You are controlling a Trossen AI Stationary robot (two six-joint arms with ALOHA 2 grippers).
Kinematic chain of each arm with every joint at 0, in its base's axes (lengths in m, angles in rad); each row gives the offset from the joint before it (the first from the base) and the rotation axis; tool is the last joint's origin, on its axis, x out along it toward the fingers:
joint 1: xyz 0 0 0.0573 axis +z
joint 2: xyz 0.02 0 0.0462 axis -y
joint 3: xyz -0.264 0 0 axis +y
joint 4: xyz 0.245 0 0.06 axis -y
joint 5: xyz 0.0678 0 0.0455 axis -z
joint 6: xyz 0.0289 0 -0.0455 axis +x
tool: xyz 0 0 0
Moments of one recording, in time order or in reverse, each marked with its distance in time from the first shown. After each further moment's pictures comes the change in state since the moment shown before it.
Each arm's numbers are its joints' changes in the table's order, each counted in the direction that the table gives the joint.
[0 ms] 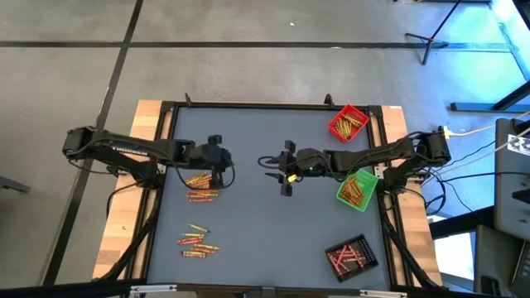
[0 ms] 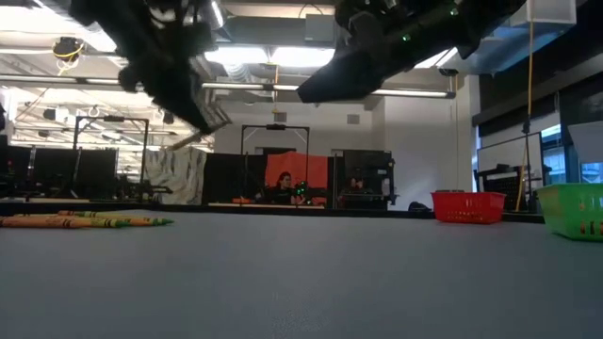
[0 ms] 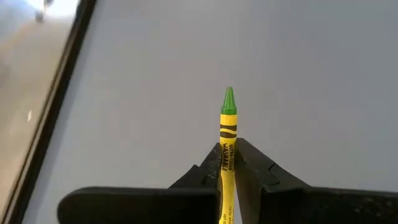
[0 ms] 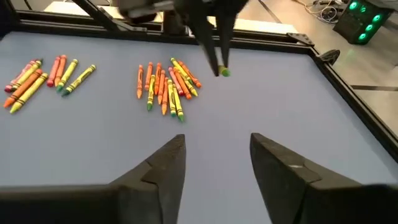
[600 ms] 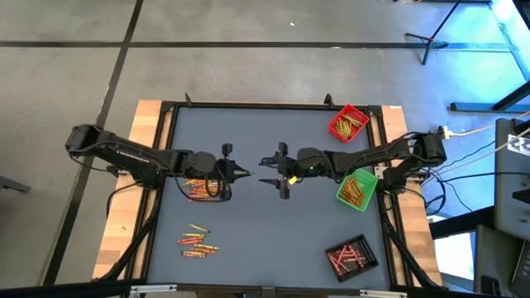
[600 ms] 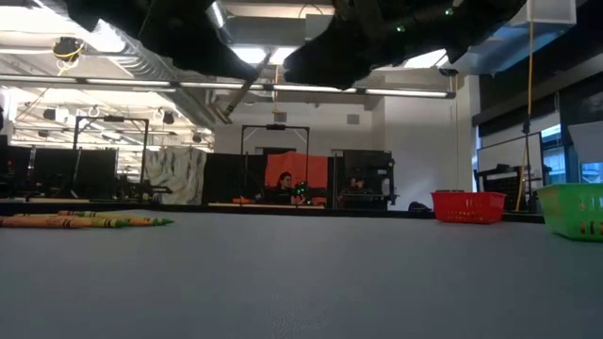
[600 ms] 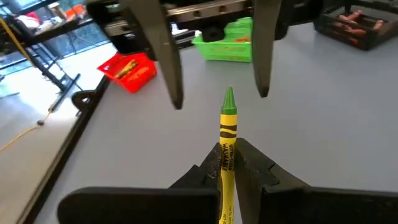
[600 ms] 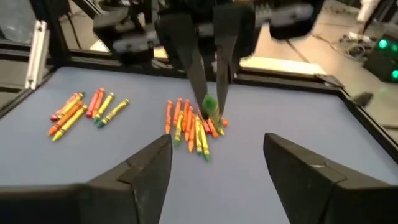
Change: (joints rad) left arm -0.129 -0.041 0.093 0.550 0.017 0.088; right arm 0.000 -0.042 0.000 0.187 -0.137 -0.037
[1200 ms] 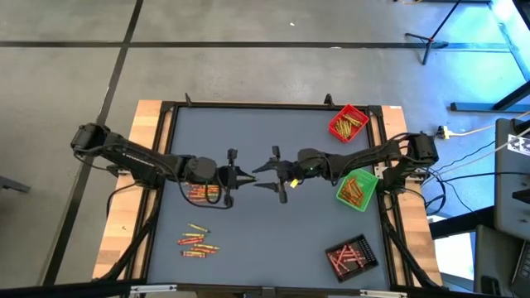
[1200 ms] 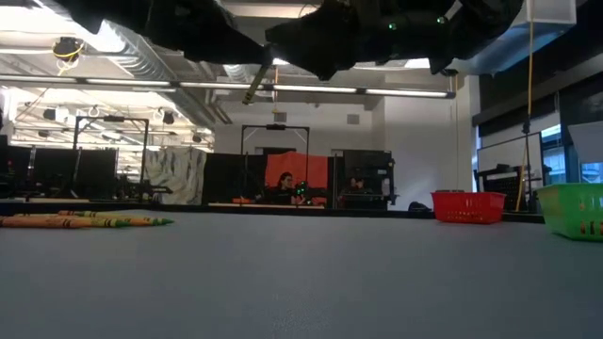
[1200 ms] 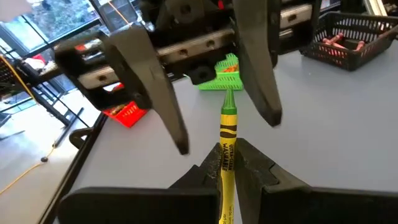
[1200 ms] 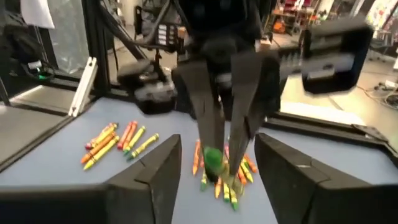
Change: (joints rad) left arm -0.054 -0.075 0.003 0.184 -0.011 0.087; right arm 0.000 -0.077 -0.003 0.228 -0.148 -0.032
